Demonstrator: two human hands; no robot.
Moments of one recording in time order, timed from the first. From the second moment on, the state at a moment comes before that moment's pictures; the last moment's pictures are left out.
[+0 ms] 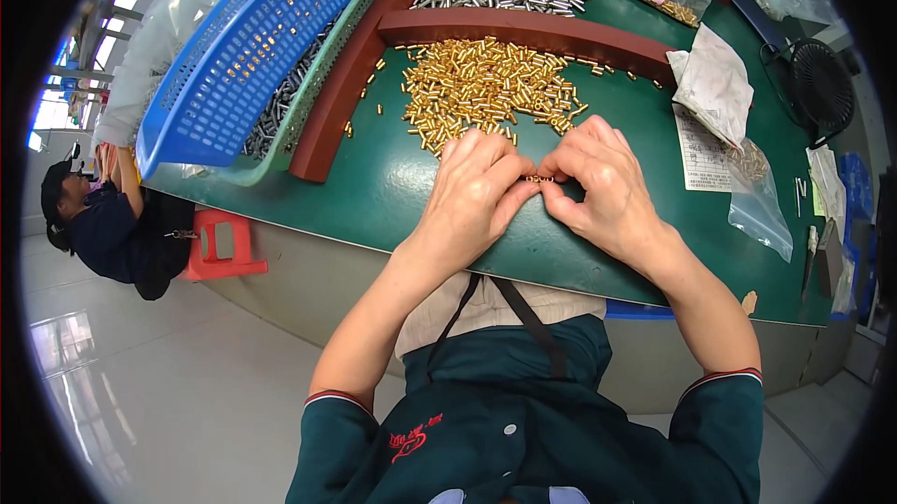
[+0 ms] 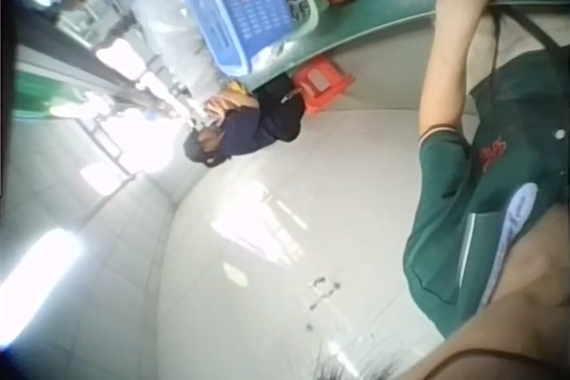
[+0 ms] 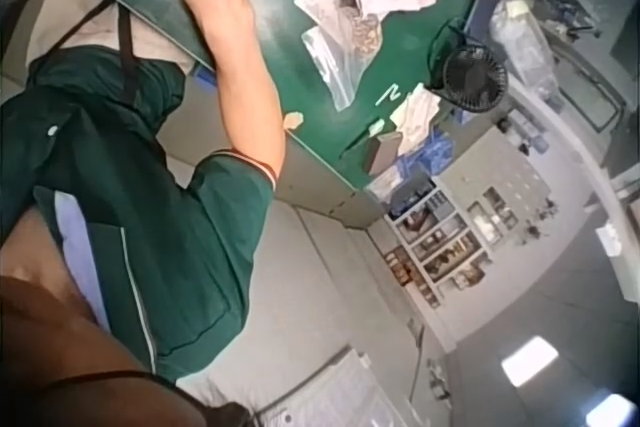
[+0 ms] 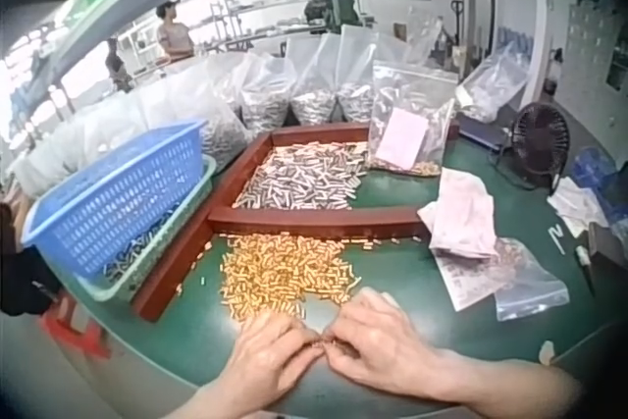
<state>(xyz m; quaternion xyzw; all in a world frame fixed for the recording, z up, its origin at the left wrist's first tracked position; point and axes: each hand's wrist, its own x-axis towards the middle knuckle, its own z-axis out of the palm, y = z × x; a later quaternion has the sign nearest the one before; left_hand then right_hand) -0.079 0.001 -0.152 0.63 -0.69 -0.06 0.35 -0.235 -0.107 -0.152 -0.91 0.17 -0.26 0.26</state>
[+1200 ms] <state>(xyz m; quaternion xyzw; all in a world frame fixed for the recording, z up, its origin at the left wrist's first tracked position) -0.091 -0.005 -0.134 0.19 -0.01 -0.76 0.62 -0.242 -0.124 -0.140 -0.26 0.18 -0.12 0.94</state>
